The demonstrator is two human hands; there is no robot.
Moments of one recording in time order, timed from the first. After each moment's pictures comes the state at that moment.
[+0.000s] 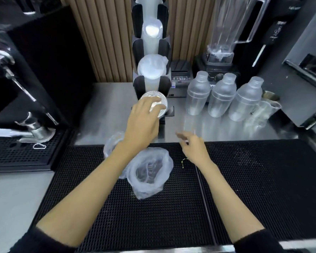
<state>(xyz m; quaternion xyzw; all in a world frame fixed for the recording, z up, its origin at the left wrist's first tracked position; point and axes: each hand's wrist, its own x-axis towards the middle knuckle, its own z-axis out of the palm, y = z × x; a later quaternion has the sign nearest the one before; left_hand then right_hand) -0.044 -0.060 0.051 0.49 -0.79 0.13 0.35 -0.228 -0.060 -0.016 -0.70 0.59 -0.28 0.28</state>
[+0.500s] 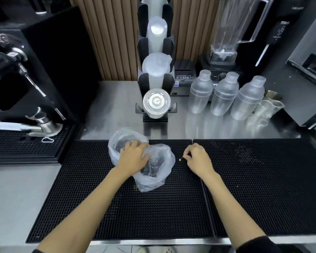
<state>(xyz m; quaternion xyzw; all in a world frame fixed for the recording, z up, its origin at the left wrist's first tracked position) -0.017 -0.007 -0.032 0.70 -0.71 -0.12 0.05 -0.240 -0.034 -0.053 -0.73 0.63 -0.20 0.19</state>
